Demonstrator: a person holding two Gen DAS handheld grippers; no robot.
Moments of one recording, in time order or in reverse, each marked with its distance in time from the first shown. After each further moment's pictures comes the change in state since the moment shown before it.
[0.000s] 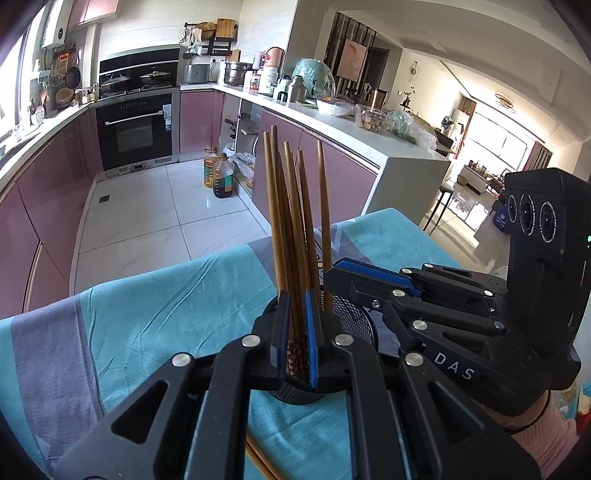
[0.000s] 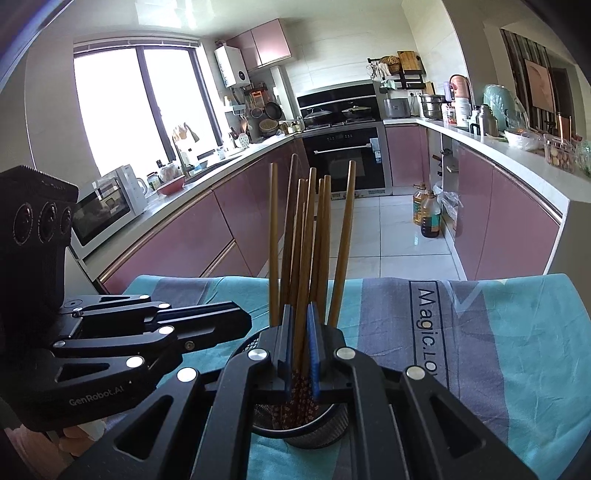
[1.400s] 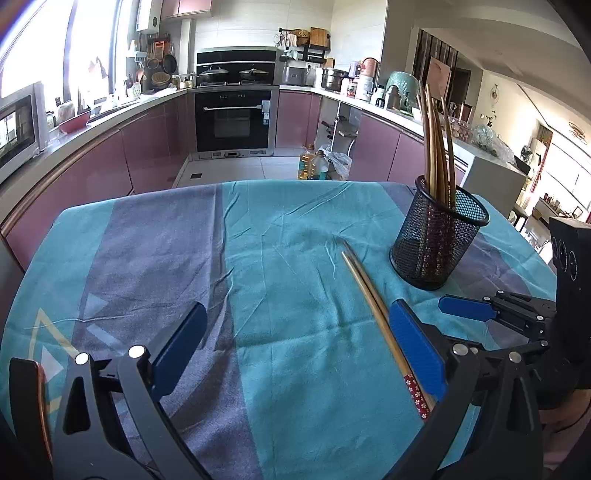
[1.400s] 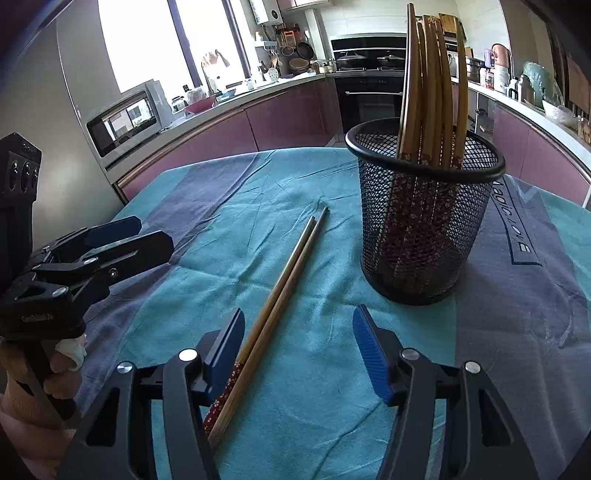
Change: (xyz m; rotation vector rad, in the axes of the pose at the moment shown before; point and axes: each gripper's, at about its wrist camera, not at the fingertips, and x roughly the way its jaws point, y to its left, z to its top) left arm -0.073 0.071 -0.147 -0.162 -0.055 0.333; right arm 0.025 0.075 -0.118 -0.102 0.251 0.035
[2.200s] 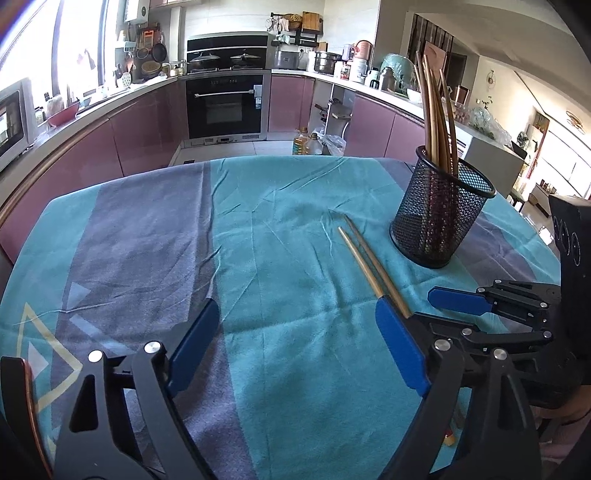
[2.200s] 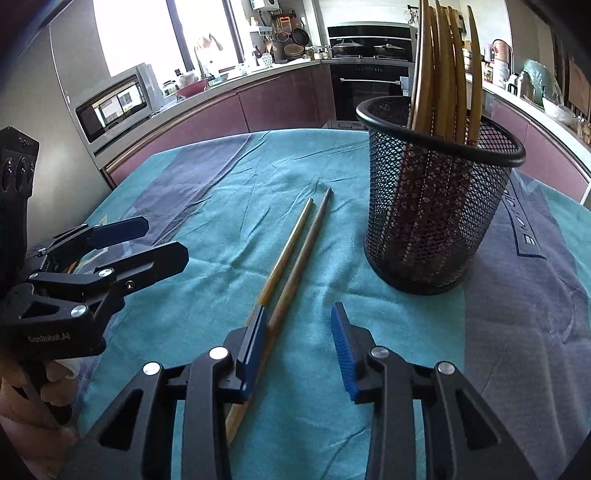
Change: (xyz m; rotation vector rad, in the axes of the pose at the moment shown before) left arm 0.019 -0.010 -0.007 0.028 0.065 -0.027; right arm 0.018 0.001 0.002 0.008 0.054 -0.027
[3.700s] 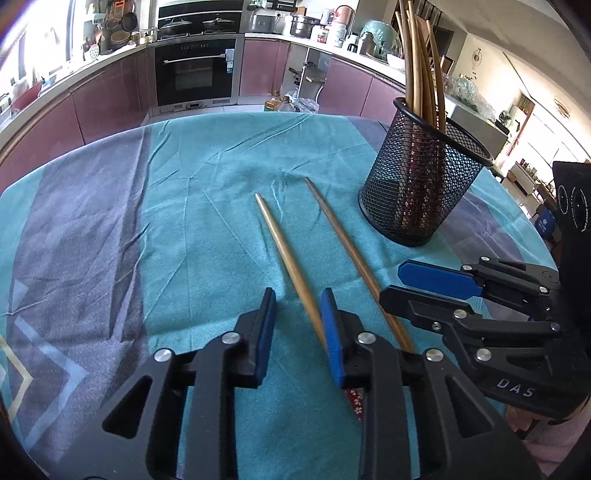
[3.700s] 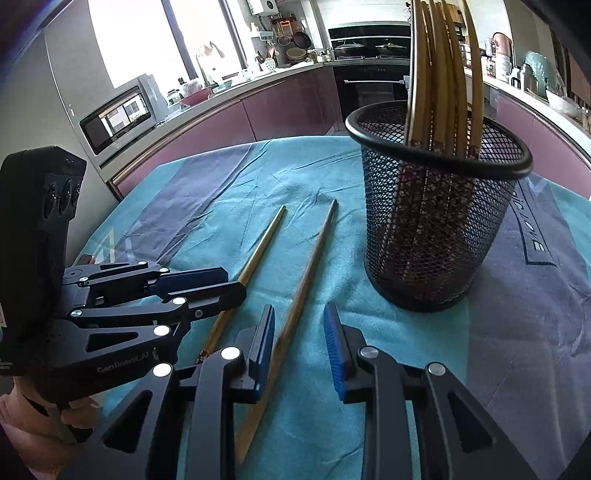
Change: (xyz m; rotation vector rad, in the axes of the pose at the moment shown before) left arm 0.051 -0.032 0.005 0.001 0.151 -0.118; right arm -0.002 -0.011 0.008 0.004 -0.015 0.038
